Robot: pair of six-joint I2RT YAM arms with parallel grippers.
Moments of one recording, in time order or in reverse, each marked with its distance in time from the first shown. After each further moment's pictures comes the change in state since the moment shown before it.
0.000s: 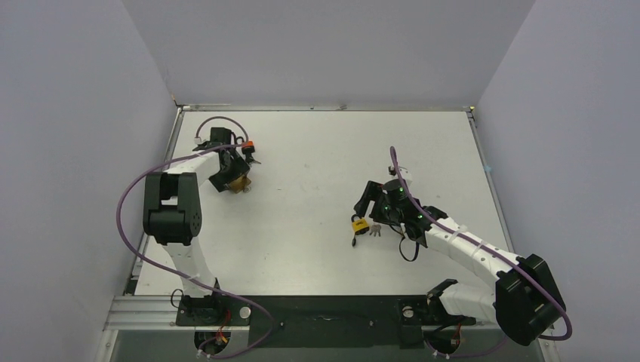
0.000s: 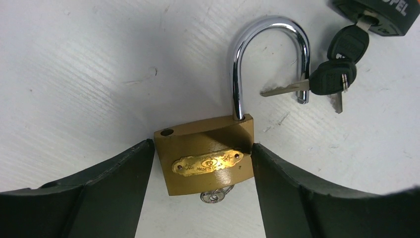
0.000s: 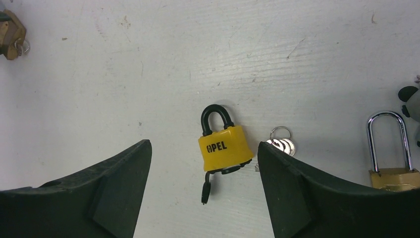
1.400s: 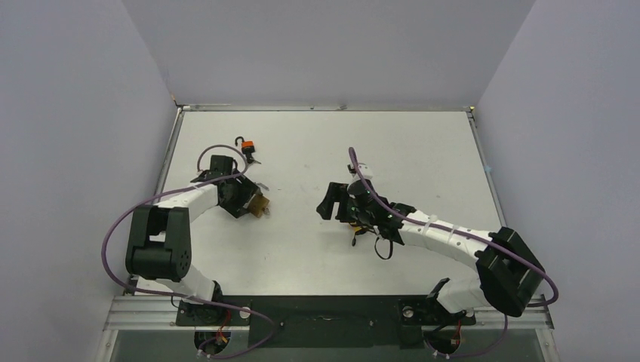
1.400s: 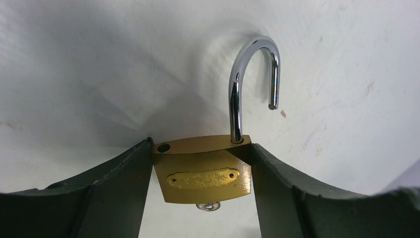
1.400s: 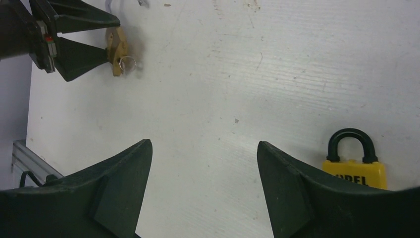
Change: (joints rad) left arm -0.056 -0.284 -0.369 0.121 0.232 -0.270; right arm 0.235 0.174 0.131 0.154 -0.024 0.021
